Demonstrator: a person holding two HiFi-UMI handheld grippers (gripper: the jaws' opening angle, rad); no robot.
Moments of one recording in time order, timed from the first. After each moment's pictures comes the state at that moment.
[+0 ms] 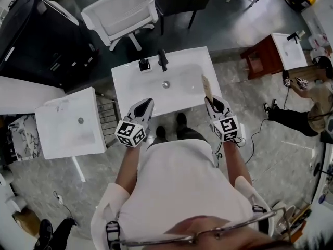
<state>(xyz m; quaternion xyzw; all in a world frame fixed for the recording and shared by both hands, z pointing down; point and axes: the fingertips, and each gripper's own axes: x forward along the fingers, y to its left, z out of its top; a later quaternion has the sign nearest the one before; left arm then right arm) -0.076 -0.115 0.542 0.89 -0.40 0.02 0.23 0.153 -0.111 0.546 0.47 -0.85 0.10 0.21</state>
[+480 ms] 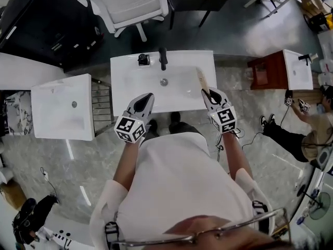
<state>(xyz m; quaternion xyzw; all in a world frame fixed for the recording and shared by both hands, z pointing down) -0.040 -0.149 0.550 0.85 -0.46 0.01 0.24 0.167 -0.194 0.569 0.37 -0.89 0.09 0.24</state>
